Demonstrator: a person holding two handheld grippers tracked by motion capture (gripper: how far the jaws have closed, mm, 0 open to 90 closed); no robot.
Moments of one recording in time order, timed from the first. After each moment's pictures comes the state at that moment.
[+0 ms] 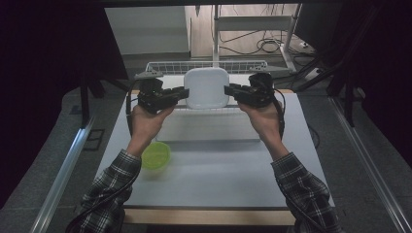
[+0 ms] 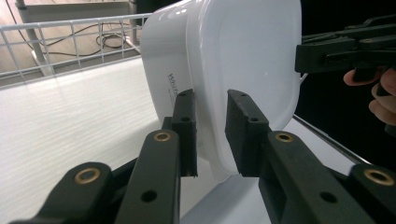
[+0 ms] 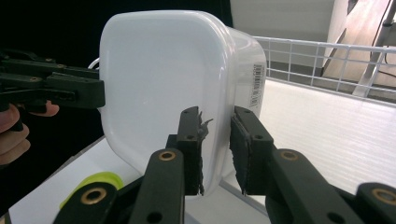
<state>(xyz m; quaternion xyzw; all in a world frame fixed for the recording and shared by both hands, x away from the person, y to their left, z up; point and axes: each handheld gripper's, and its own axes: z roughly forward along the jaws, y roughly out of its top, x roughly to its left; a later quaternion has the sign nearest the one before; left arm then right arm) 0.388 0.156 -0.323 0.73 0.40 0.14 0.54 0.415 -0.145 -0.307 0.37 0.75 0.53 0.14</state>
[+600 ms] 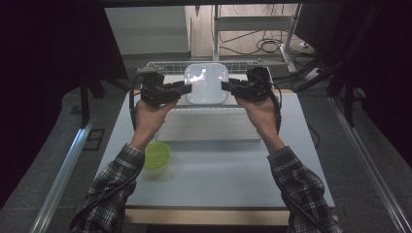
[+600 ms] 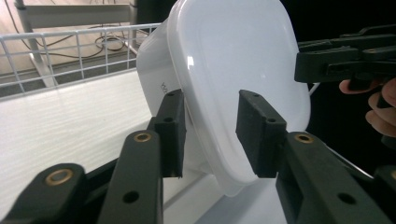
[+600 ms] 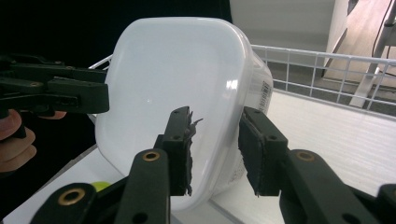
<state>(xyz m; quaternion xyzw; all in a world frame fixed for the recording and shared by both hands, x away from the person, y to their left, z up) 0.408 0.153 -0.324 0.72 0.41 0.14 0.55 0.432 -0.138 -0.305 0.37 0.75 0.53 0.14</state>
